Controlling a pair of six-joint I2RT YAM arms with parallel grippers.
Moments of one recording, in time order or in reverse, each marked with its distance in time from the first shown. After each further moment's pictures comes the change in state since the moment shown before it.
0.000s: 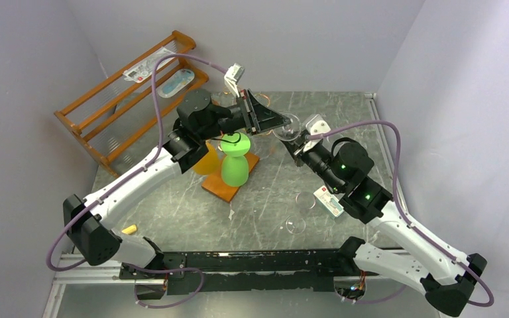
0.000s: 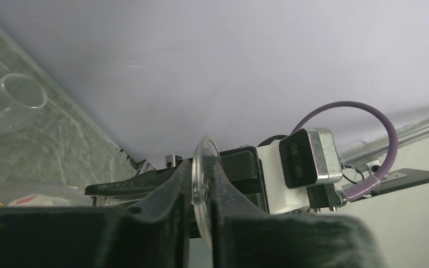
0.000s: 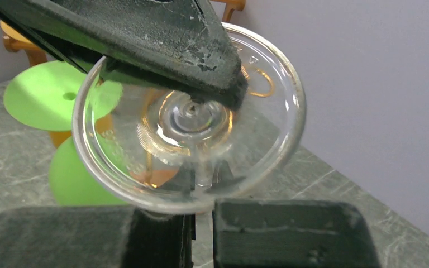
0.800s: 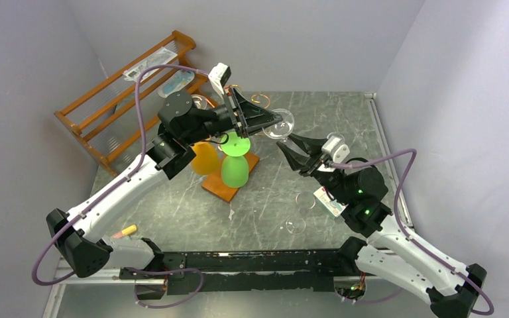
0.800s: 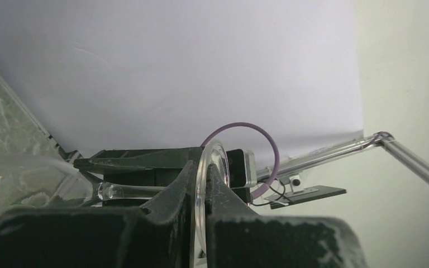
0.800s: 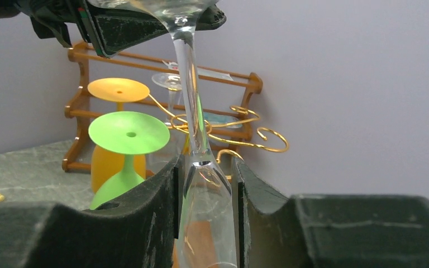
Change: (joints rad) left arm 0.019 -0.112 -0.010 -0.049 -0.025 -0.263; right arm -0.003 -0.143 -0.240 0.393 -0.127 0.008
